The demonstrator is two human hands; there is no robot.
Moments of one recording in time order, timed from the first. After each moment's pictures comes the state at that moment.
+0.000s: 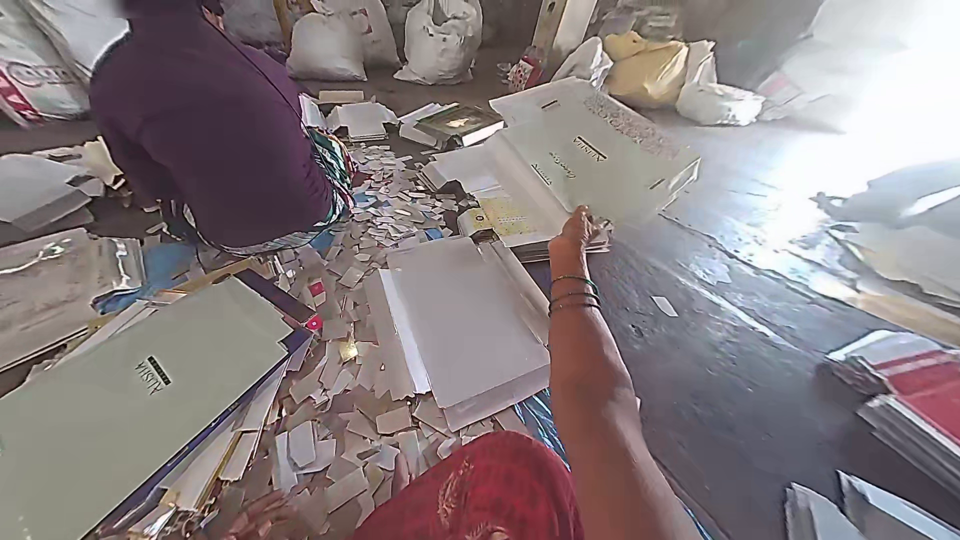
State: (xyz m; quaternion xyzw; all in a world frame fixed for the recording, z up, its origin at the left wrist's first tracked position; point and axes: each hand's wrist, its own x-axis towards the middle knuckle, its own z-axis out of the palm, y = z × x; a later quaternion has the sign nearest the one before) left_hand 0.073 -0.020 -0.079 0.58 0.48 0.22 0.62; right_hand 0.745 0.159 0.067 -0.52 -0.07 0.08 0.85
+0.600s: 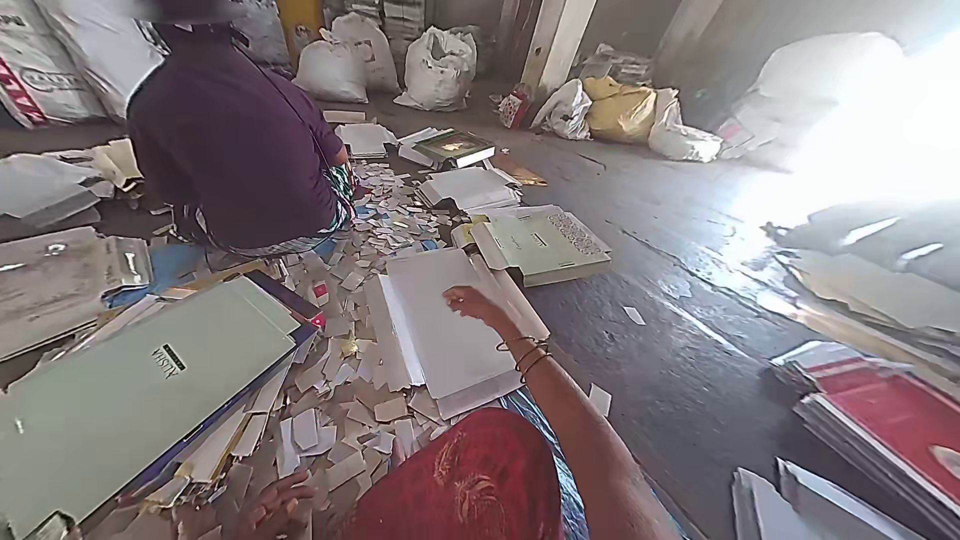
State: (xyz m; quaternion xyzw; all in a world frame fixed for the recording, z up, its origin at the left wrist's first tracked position) left_hand 0.093 -0.036 -0.072 0.60 0.45 0.20 0.63; right_hand 0.608 0.114 0.010 -0.66 -0.58 0.40 0.26
